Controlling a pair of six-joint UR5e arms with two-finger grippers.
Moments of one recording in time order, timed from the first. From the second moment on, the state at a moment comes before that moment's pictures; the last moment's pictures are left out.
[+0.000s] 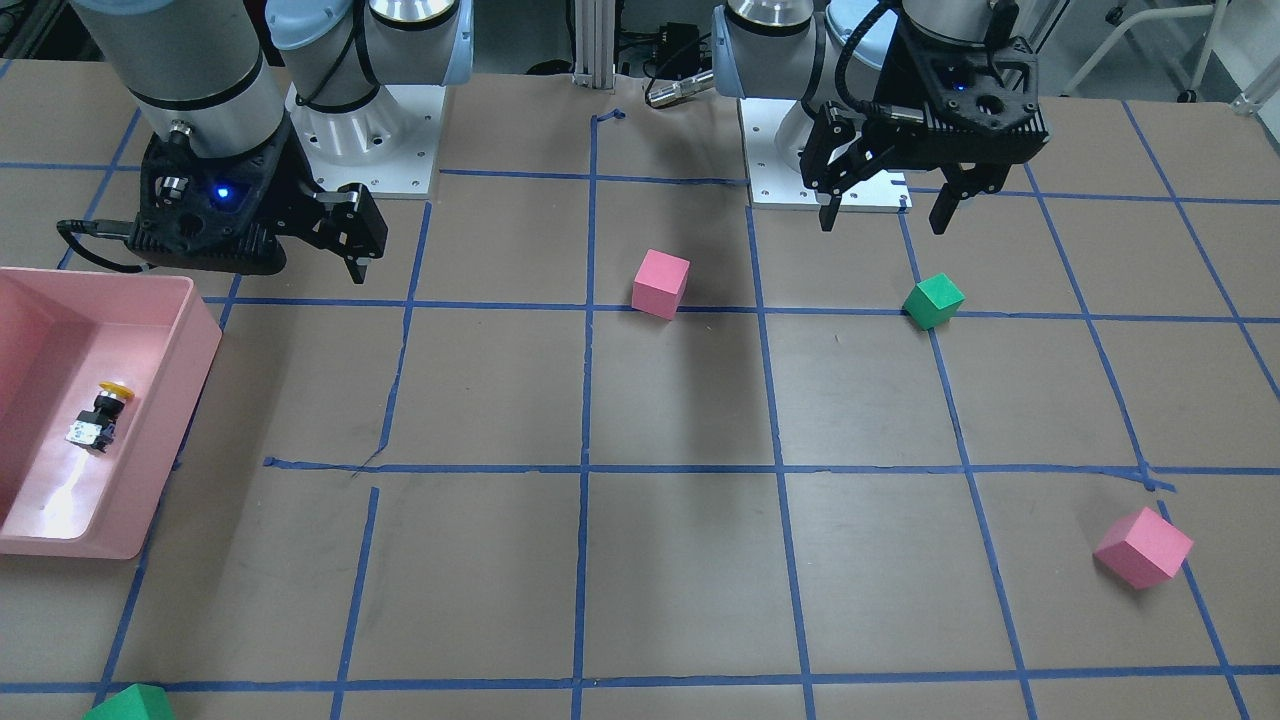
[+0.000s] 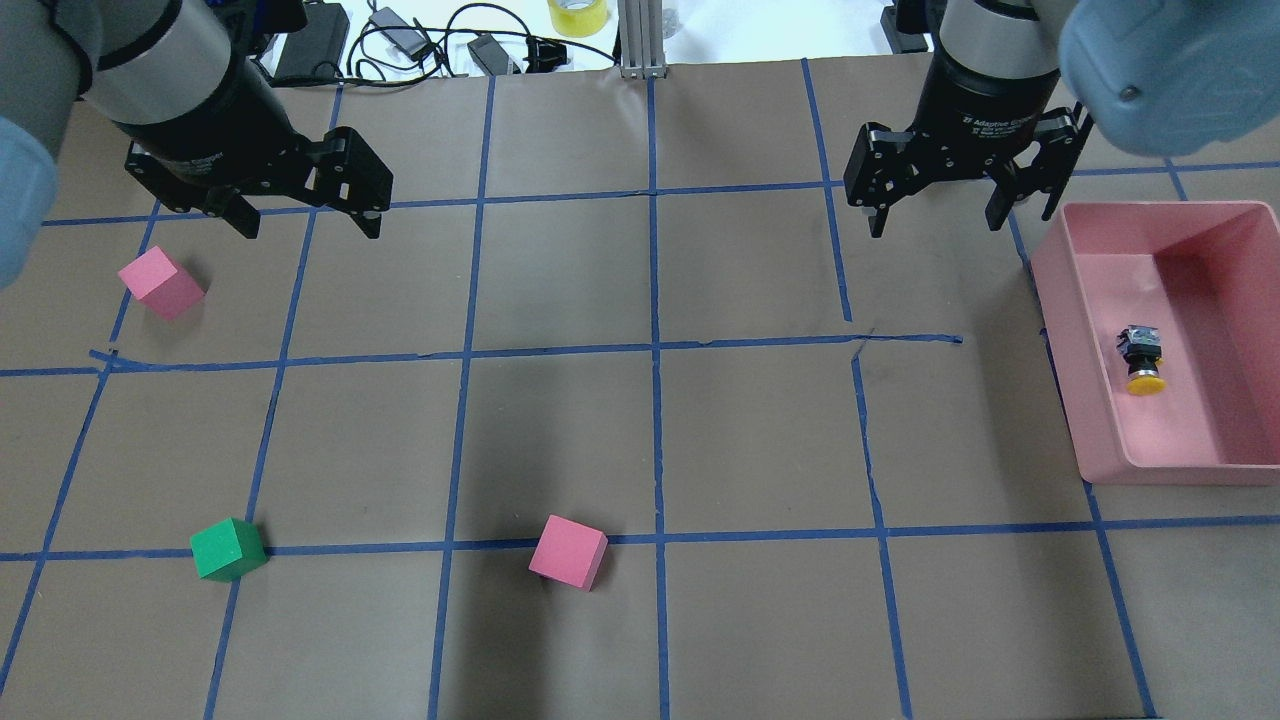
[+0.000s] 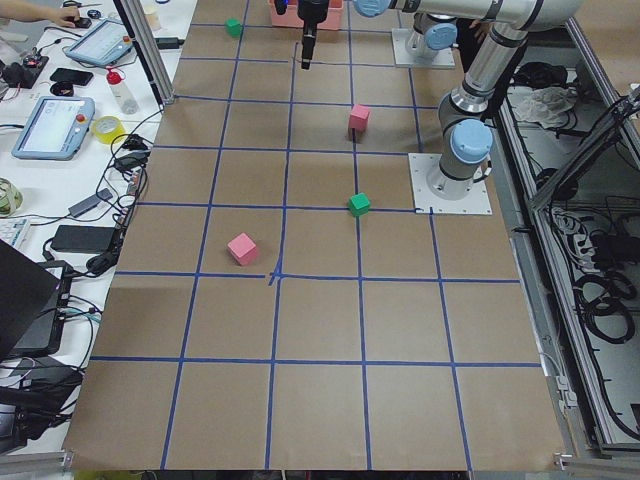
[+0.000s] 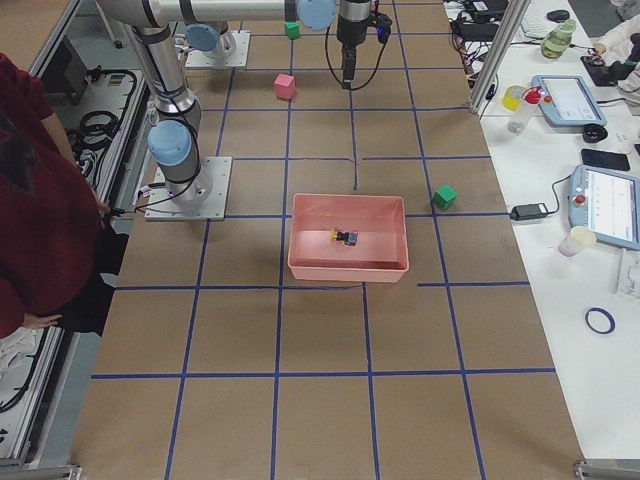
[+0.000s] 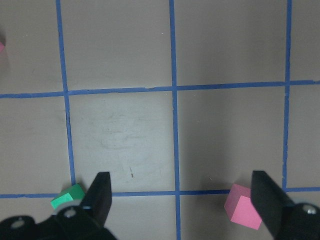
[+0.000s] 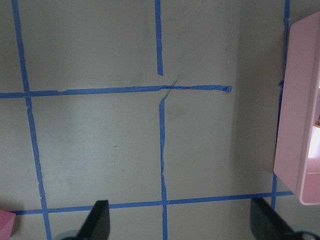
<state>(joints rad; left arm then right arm) -1.59 -1.48 -1.59 -1.51 1.61 0.01 1.62 -1.51 1.52 -1.53 -1.63 0.08</state>
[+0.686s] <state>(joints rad) -1.59 -1.48 -1.59 -1.52 1.61 0.01 1.62 -1.51 1.52 -1.53 -1.63 0.08</state>
